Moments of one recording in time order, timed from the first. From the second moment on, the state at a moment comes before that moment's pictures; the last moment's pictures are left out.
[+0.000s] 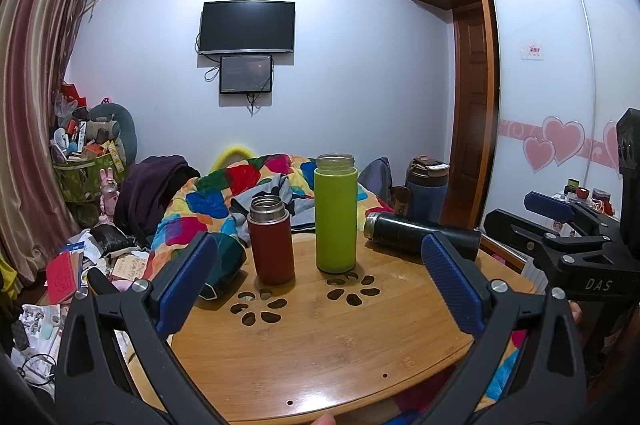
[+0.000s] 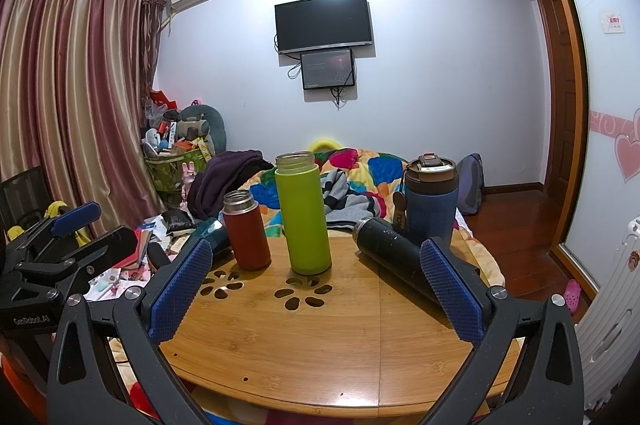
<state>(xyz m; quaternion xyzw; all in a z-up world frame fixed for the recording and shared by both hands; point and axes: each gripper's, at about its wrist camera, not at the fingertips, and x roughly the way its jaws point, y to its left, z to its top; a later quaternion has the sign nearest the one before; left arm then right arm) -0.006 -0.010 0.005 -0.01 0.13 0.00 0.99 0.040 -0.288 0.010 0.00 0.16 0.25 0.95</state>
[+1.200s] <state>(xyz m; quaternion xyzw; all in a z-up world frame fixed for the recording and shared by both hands) -0.005 -0.008 0.005 -0.01 0.13 0.00 0.99 0.041 -0.284 0.009 0.00 0.16 0.25 0.95</state>
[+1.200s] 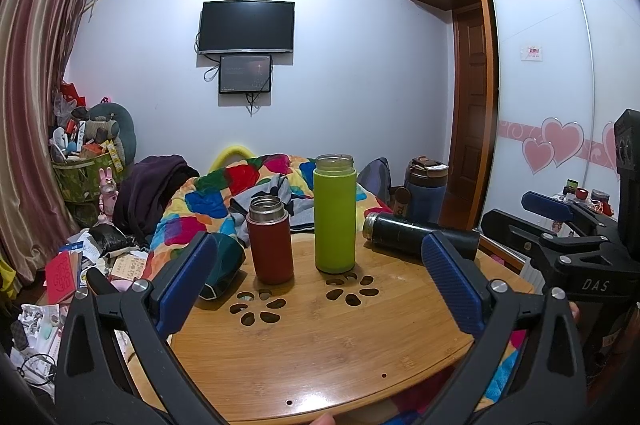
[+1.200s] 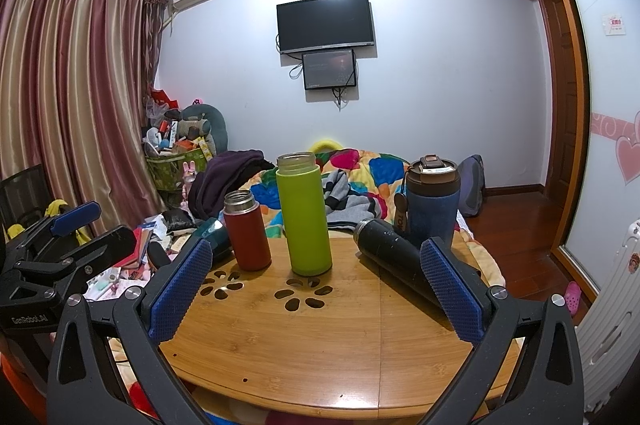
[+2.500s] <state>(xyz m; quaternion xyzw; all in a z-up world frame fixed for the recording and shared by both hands) 0.220 0.148 -0.114 -0.05 0.38 0.04 0.92 0.115 -0.285 -0.053 0.03 0.27 0.23 0.94</state>
